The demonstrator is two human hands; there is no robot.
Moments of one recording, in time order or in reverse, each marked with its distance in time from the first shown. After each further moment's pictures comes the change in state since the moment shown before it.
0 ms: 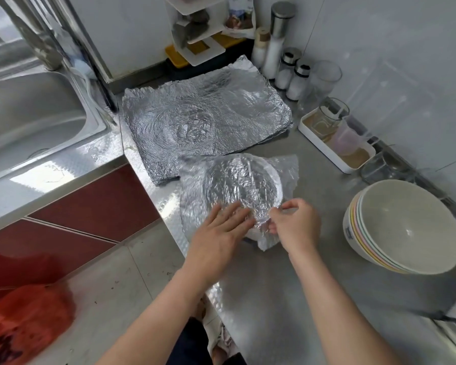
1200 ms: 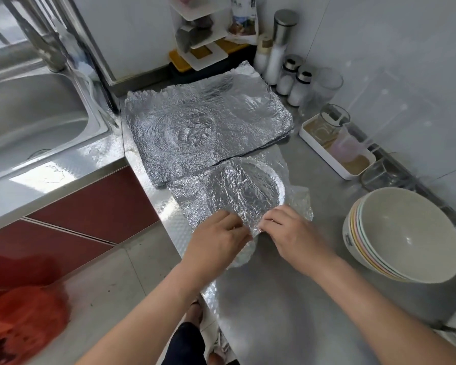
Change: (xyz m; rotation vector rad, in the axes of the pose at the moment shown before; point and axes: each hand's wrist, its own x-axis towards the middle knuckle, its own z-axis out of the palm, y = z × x) left_hand 0.018 0.002 -0.020 -0.032 0.099 0.029; right_hand 0.020 0.025 -0.027 -0.694 -0.347 -1.211
